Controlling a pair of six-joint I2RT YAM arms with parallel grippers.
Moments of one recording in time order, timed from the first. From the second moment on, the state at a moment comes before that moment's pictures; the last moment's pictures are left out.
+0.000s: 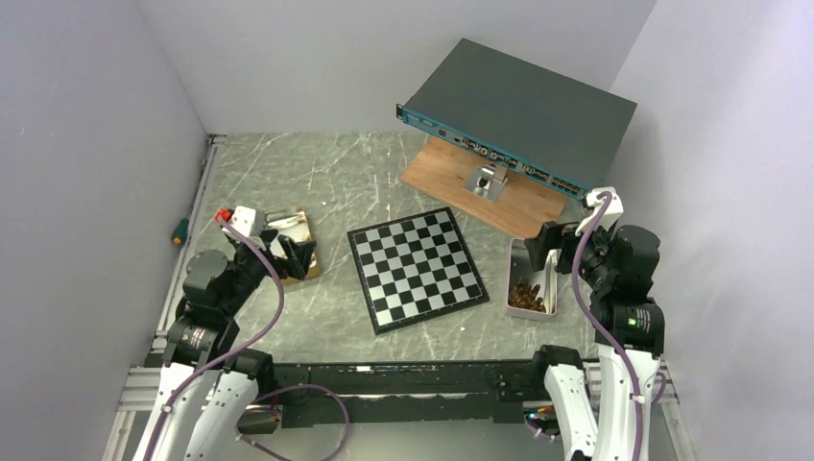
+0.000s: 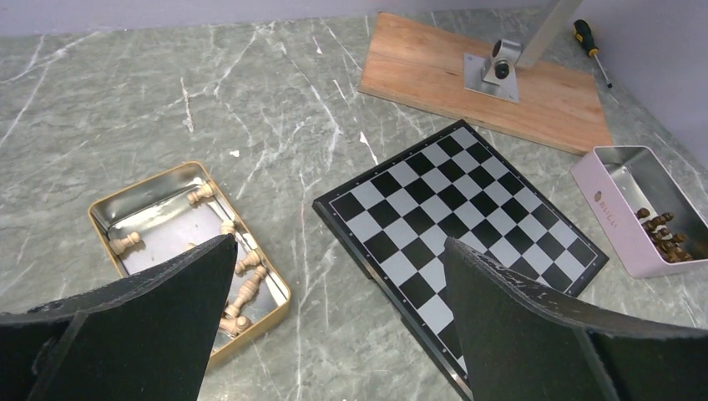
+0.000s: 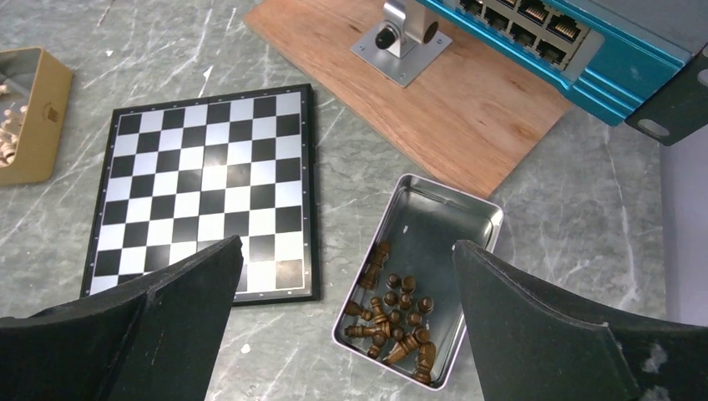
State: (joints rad) left arm -0.22 0.43 0.65 -0.35 0.17 -0.18; right arm -0.17 0.59 0.97 -0.78 -0.39 -0.04
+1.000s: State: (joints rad) left arm -0.17 0.78 0.75 -0.46 0.14 -0.25; right arm -0.06 0.79 0.79 -0.88 -0.98 -0.73
